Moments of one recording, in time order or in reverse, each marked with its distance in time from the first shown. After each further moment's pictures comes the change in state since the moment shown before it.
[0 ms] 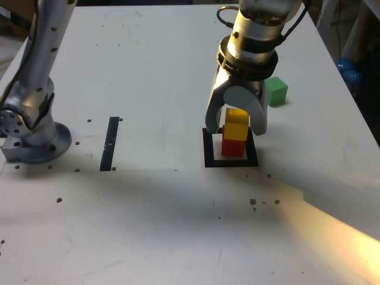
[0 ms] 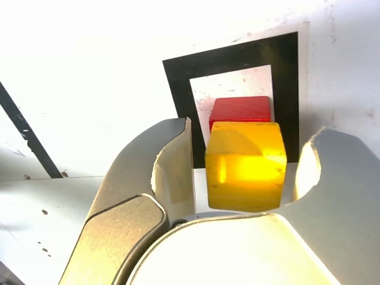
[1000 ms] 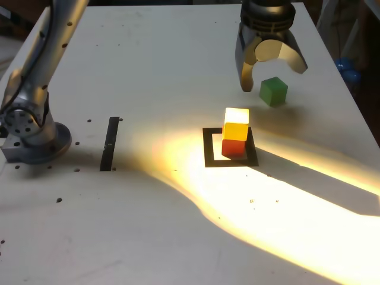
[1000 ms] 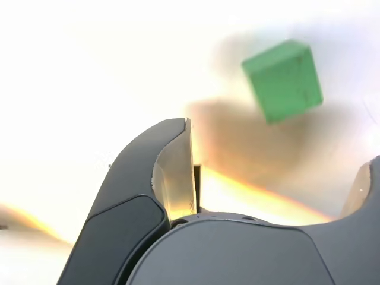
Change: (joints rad) arm 0.281 0.097 -0.228 -0.032 0.010 0.033
